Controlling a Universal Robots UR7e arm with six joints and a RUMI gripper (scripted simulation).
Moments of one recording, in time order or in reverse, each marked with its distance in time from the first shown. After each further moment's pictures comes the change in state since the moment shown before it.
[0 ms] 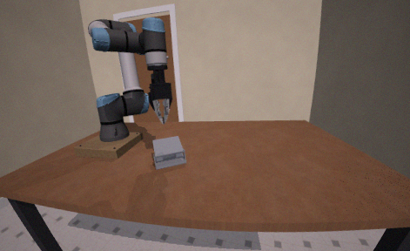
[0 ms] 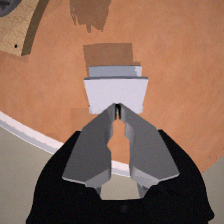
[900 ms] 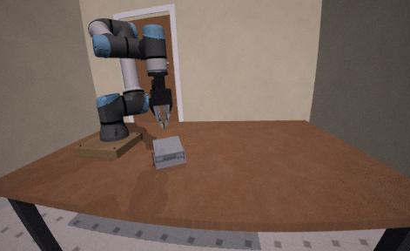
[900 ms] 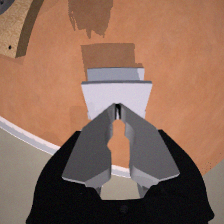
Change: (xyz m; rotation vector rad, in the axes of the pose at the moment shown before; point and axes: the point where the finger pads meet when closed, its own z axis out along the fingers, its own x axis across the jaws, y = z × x) arm -0.001 -0.001 0.022 -0.001 0.001 0.000
